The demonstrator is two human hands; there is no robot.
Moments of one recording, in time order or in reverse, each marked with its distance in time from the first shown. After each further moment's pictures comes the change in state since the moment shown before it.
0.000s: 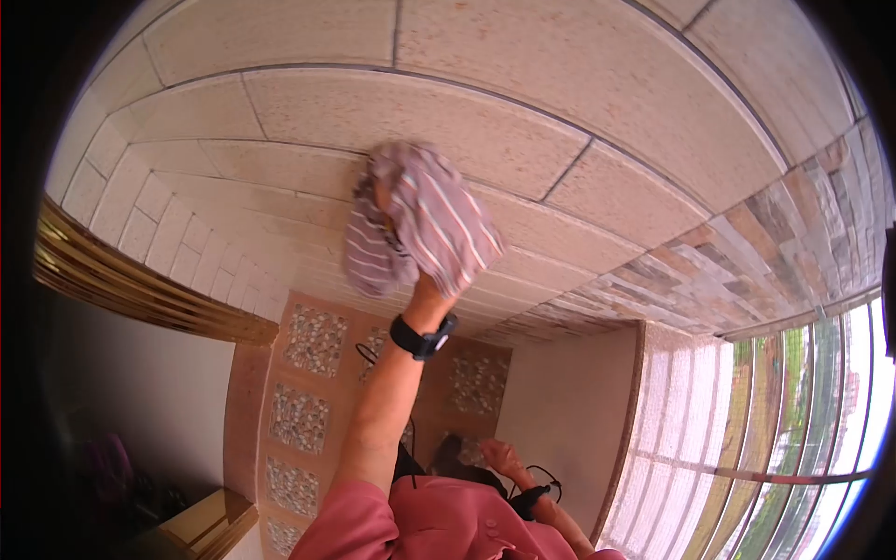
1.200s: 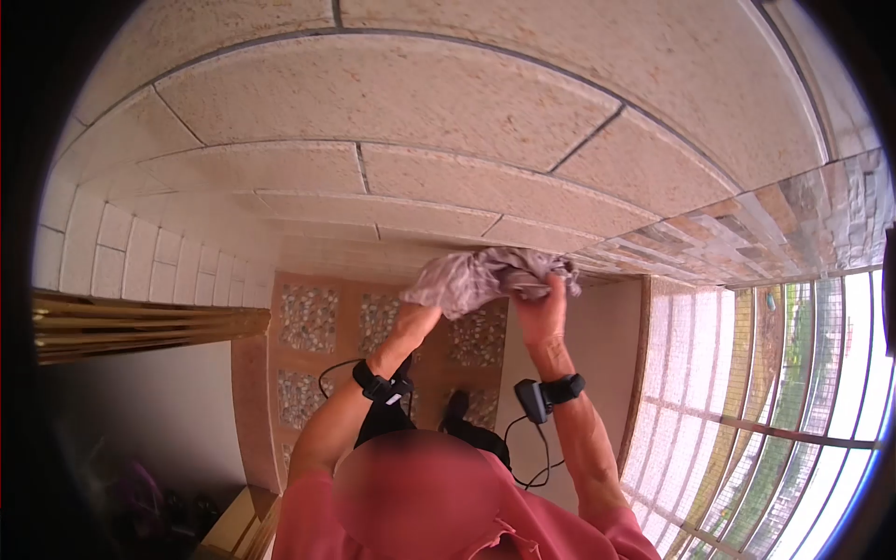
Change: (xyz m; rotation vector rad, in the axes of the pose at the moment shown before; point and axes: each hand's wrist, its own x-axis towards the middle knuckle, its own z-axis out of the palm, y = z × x) left_hand -0.178 -0.061 -0.047 -0.350 -0.845 -0.426; right_hand 0.169 -0.159 -0.187 1.837 0.542 0.018
